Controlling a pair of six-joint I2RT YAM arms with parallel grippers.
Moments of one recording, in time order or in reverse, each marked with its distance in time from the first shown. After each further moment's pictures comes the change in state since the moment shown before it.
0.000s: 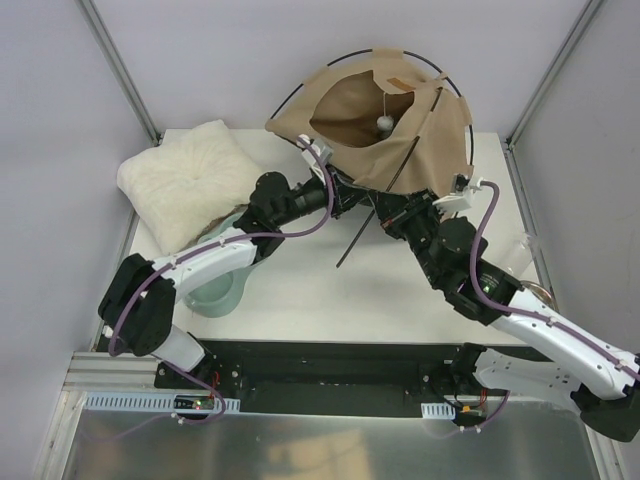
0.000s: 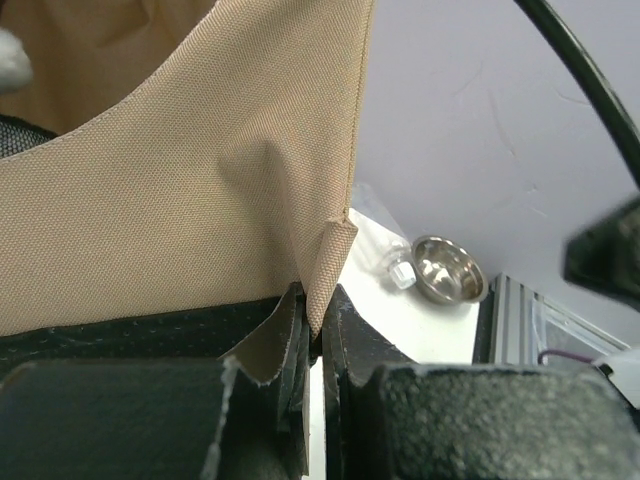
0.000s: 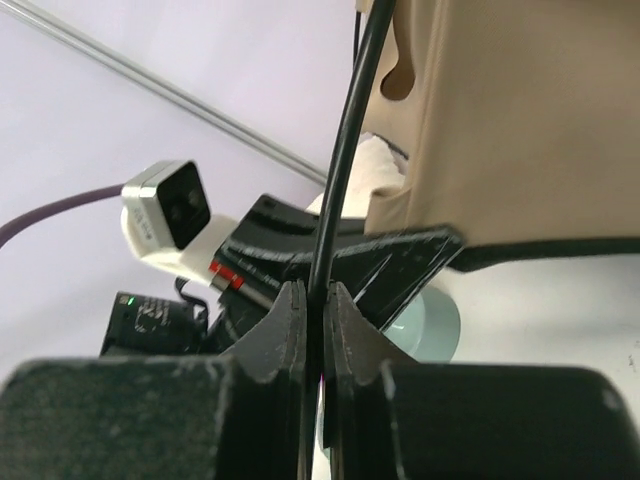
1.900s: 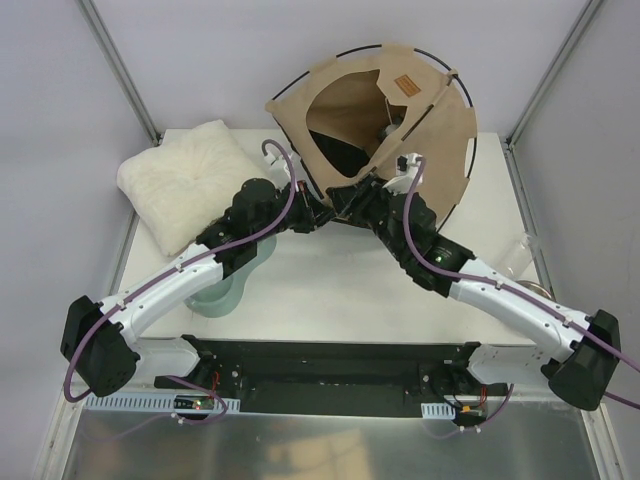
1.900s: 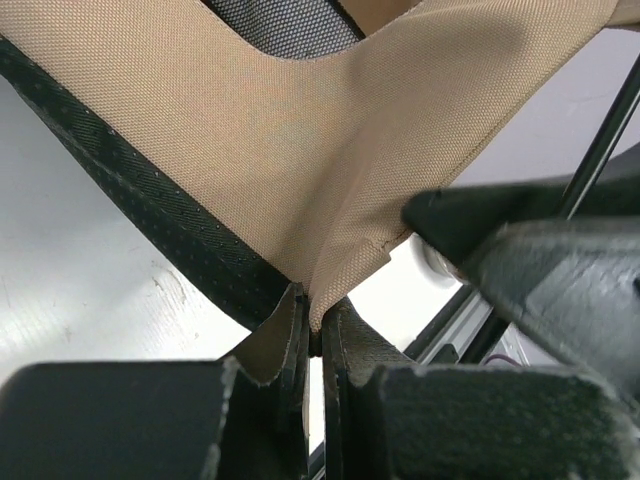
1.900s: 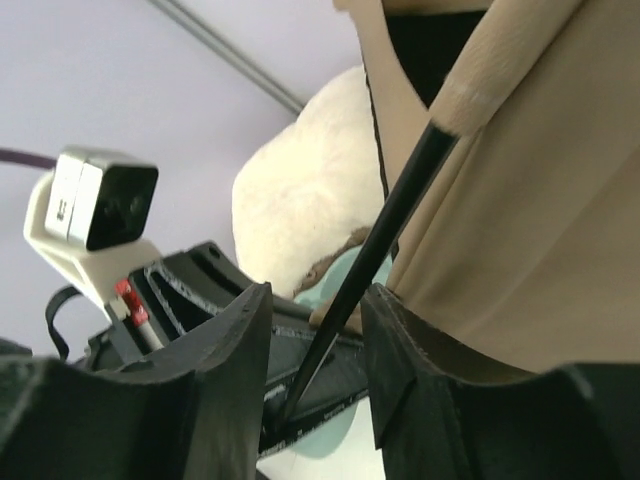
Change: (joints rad) left arm 0.003 -0.291 -0.042 -0.642 -0.269 -0.274; right arm -0.056 0.293 0.071 0.122 -0.189 -0.127
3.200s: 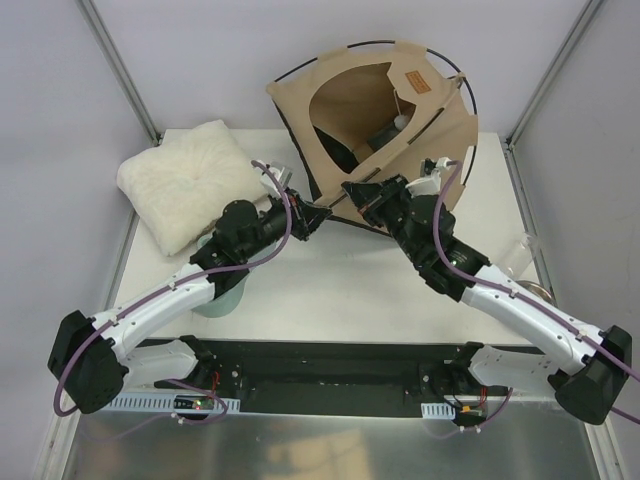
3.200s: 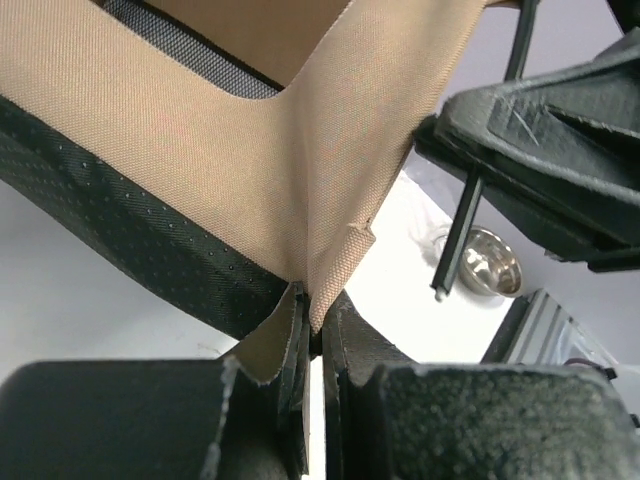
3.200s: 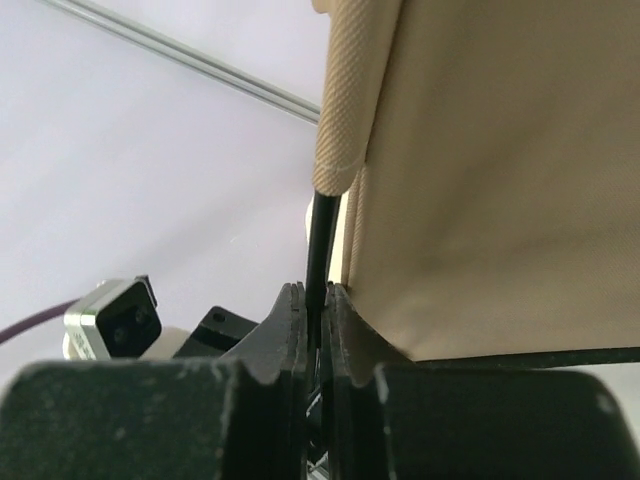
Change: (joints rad) left arm -0.002 -0.105 -0.178 0.283 -0.005 0.223; right arm -0.068 -0.091 -0.044 -0.005 -0.053 0.257
